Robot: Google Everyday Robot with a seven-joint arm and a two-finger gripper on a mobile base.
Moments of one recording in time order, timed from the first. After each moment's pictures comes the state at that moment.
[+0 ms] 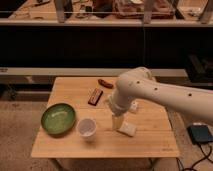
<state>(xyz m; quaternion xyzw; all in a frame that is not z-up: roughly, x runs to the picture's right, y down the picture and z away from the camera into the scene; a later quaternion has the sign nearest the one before) -0.011 0.115 0.671 -0.22 0.27 0.93 0.12</state>
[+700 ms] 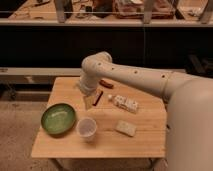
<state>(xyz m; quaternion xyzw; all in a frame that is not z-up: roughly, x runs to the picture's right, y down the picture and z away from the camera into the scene) -0.128 0.020 0.771 -0.26 0.24 0.91 0.20</state>
